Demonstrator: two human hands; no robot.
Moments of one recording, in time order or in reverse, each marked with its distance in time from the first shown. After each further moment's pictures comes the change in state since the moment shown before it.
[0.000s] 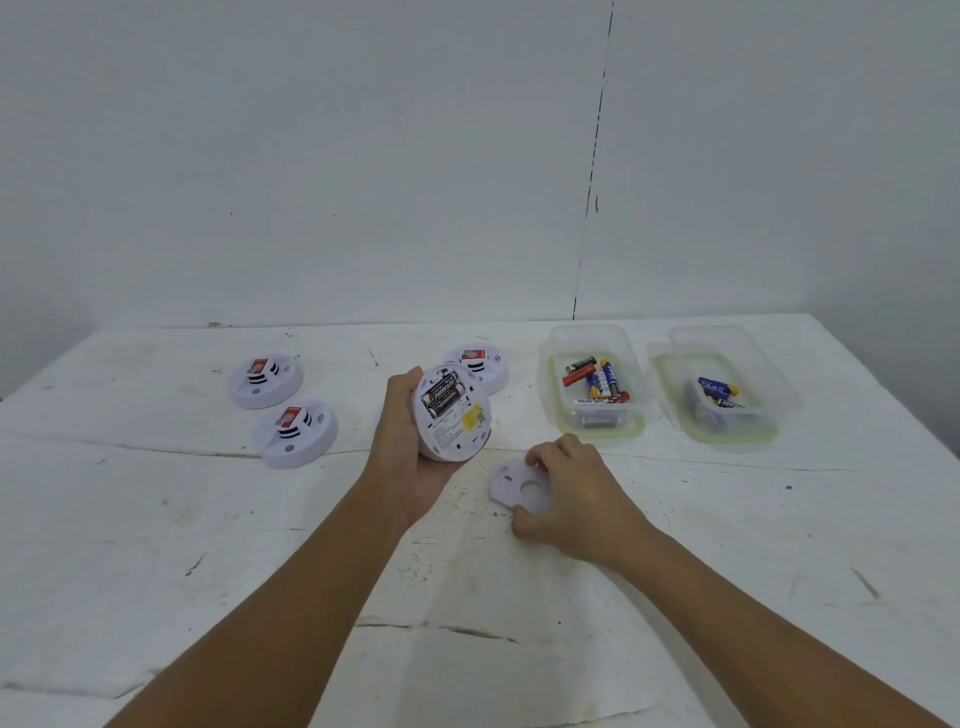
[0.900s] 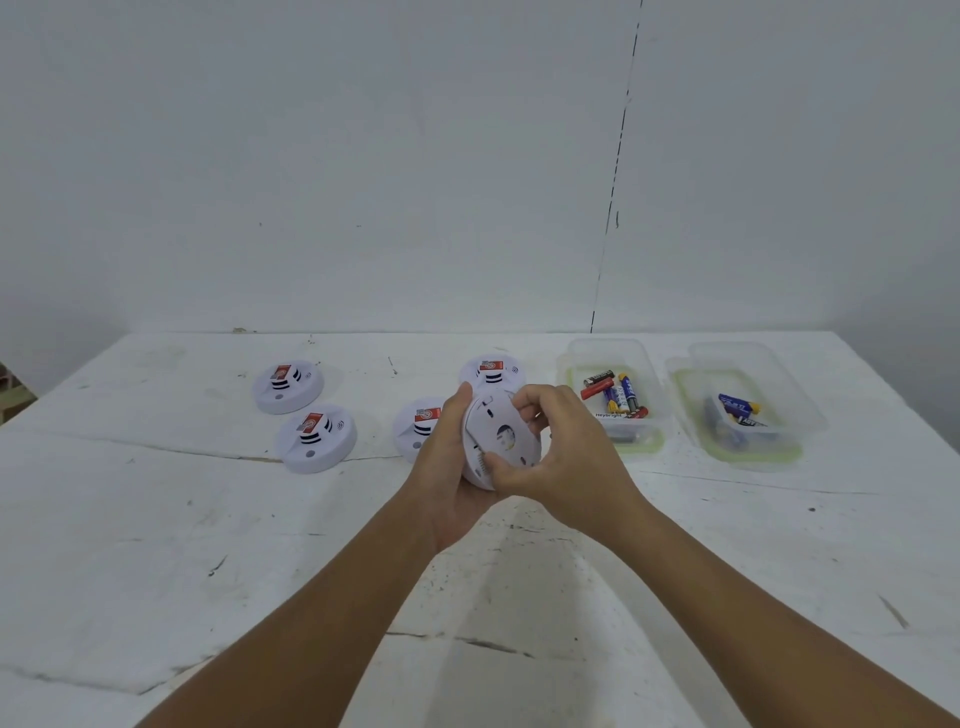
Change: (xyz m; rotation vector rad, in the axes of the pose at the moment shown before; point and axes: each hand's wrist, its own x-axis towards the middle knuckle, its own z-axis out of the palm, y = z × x) left_hand -0.015 -0.009 0.015 0.104 -0.072 -0.158; right_hand 0.013 -0.051 -0.033 0.451 0.293 -0.217
